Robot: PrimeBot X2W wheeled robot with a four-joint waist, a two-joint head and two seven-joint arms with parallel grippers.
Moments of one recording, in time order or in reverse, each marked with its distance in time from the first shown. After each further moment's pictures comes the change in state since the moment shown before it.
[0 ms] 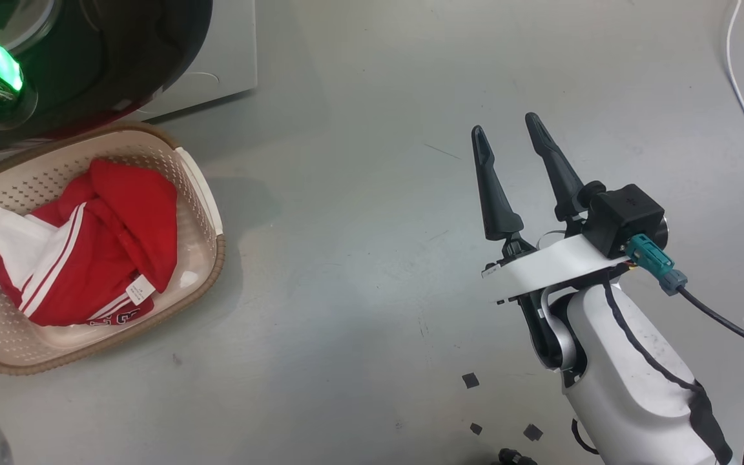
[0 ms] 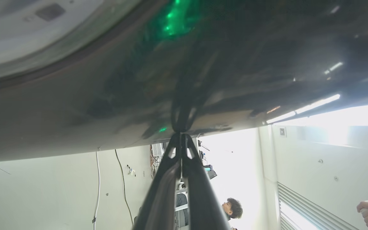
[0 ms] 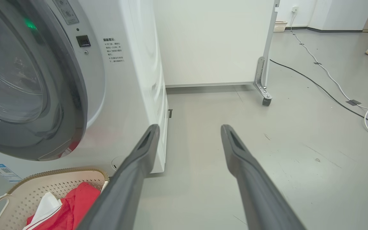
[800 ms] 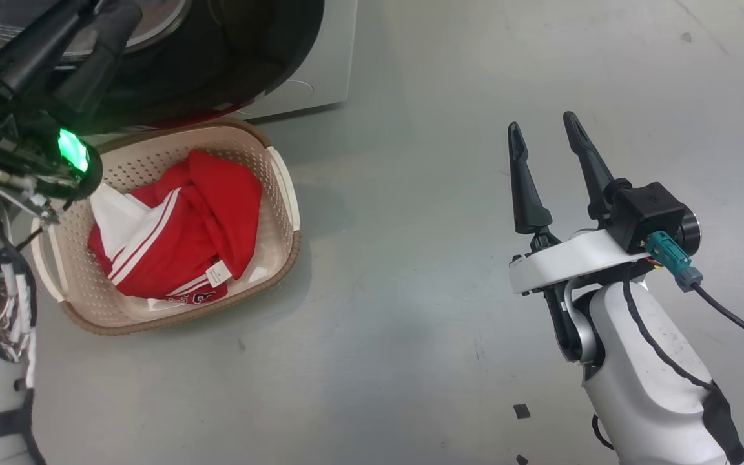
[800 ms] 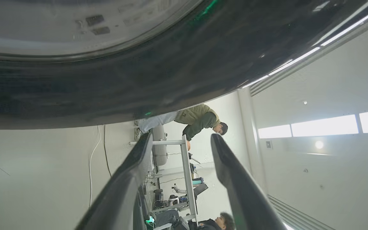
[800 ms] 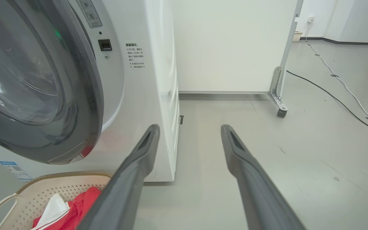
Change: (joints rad) left arm 0.173 -0.078 0.049 0.031 -0.083 -0.195 0.041; right arm 0.006 -0.001 -0.091 0.044 -0.084 -0.001 0.000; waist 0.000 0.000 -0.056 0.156
